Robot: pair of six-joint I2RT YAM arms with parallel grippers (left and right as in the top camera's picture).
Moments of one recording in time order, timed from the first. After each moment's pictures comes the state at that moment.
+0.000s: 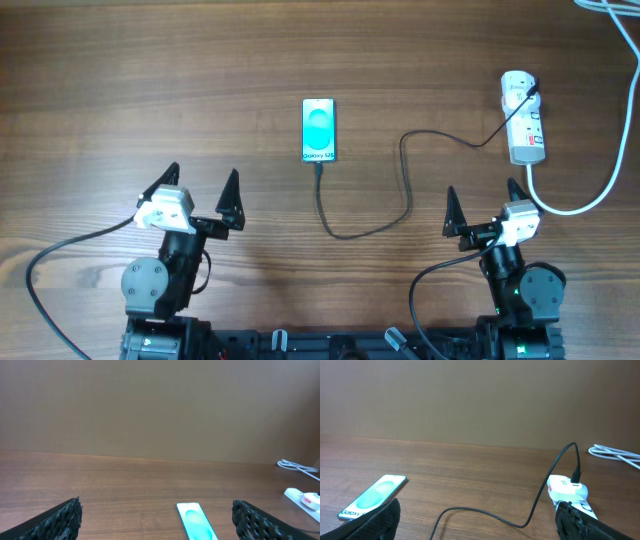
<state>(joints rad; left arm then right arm) -0.09 0.30 0.20 0.11 0.10 -0.17 0.01 0.02 0.01 0.00 -0.13 -0.01</state>
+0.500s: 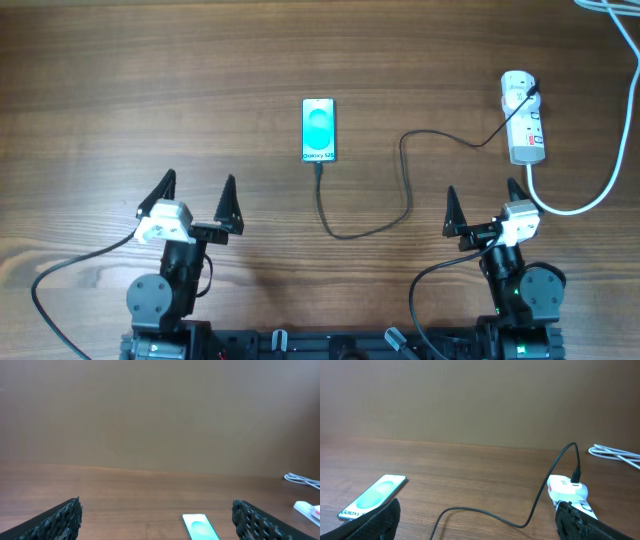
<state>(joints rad) -0.09 0.17 0.08 0.20 0.06 -0.17 0.01 0.02 0.01 0.00 -0.13 -0.01</state>
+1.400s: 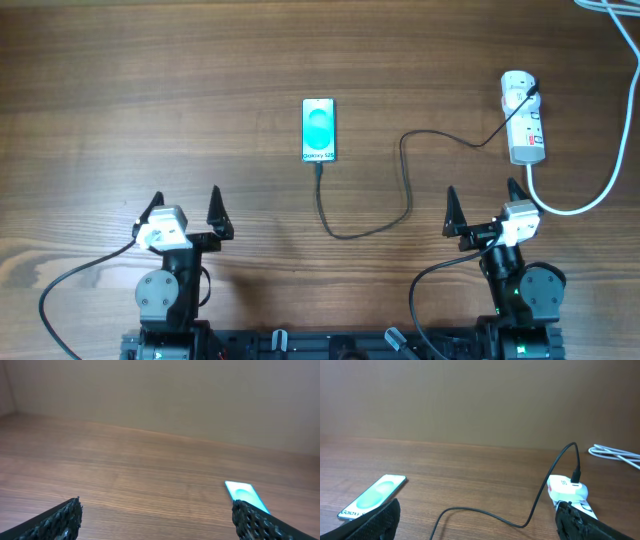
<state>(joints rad) -0.03 0.01 0.01 -0.07 -0.08 -0.15 0.01 0.02 0.01 0.00 -0.13 -0.01</state>
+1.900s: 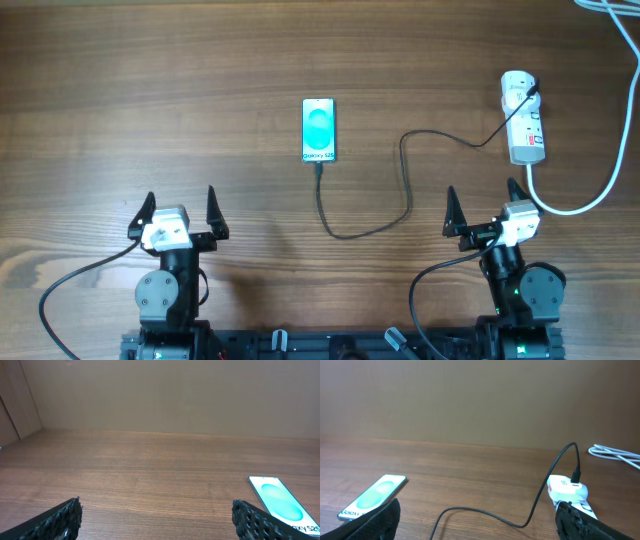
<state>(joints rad) -0.03 0.01 0.01 -0.06 -0.13 -0.02 0.01 0.02 0.01 0.00 -0.13 -0.01</state>
